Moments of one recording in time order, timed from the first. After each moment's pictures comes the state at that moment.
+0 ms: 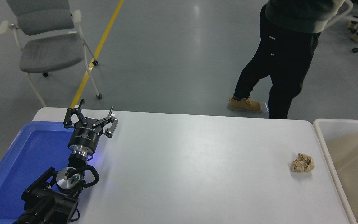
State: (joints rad) left arm -0.46 0.07 -1.19 -0.58 -0.22 -0.67 -0.15; right arm 1.17 -1.21 -0.35 1.08 -0.36 0.08 0.02
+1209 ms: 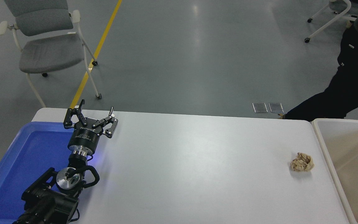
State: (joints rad) left arm -0.46 0.07 -1.19 -0.58 -0.22 -0.67 -0.15; right arm 1.51 -1.18 -0.52 1.24 -0.30 0.07 -0.01
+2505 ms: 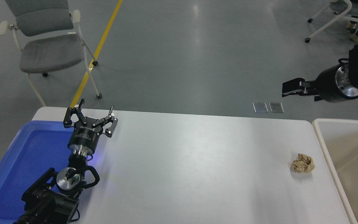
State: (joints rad) left arm -0.46 0.07 -1.19 -0.58 -0.22 -0.67 -0.15; right arm 2.21 -0.43 -1.32 1.57 -0.30 0.30 0.00
